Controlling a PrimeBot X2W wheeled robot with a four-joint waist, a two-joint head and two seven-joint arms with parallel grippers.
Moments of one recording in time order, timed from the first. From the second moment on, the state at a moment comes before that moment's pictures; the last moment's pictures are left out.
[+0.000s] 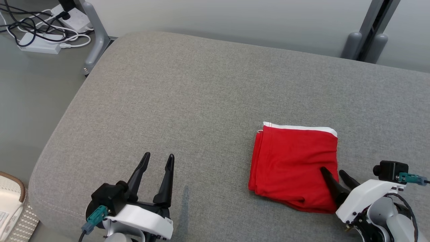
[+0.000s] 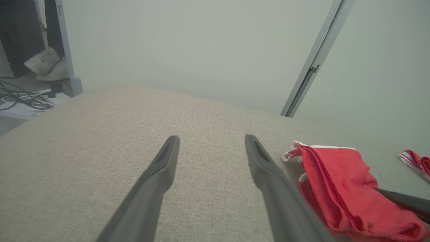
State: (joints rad) left arm -0.11 0.05 -0.24 0.27 -0.39 -0.08 -0.26; right arm -0.25 -0.17 0.18 0.53 0.70 0.13 0.13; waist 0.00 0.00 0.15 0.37
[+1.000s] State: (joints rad) left arm -0.11 0.05 -0.26 0.29 -0.37 -0.09 -0.26; right arm -0.33 -0.24 0.39 0.63 0.74 0.13 0.00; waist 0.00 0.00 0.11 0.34
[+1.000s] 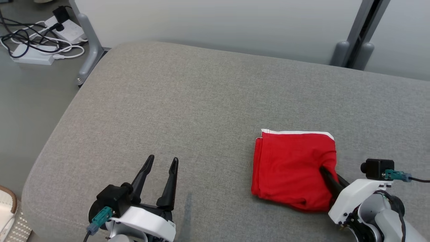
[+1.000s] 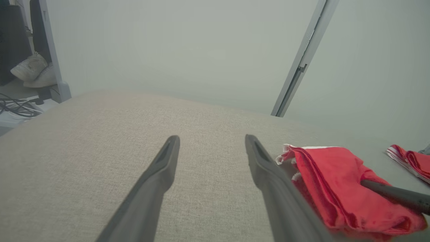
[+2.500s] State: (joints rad) left arm -0.43 0.05 -0.54 0.20 -0.36 -0.12 -0.26; right arm -0.72 -1.04 0.53 0.42 0.46 0.13 0.08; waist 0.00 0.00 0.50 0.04
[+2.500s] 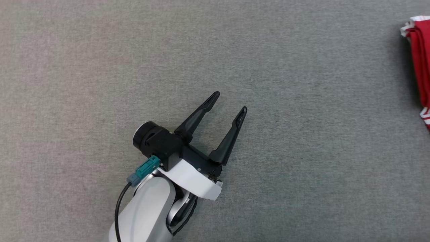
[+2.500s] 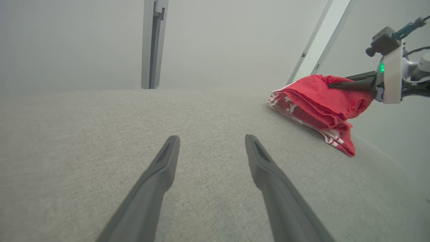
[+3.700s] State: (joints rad) left arm -0.43 0.05 -0.52 0.23 -0.39 -0.11 -0.26; right arm -0.68 -1.08 0.40 0.52 0.36 0.13 0.16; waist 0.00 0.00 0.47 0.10
